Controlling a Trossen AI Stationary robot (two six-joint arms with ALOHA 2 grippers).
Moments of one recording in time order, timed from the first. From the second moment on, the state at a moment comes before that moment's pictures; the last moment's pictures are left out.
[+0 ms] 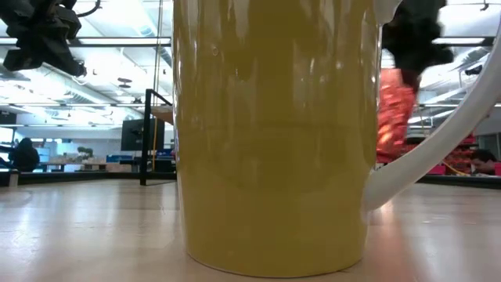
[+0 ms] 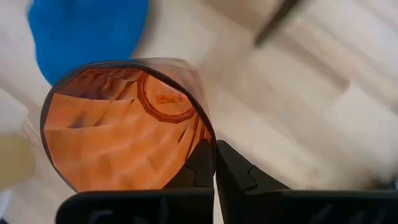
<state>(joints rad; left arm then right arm) 0.77 0.43 0.81 -1.23 0.24 -0.44 0.06 1.29 1.10 -1.15 0.07 1.01</state>
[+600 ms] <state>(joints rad) 0.77 0.43 0.81 -1.22 0.24 -0.46 -0.04 1.57 1.30 -1.17 0.04 0.64</state>
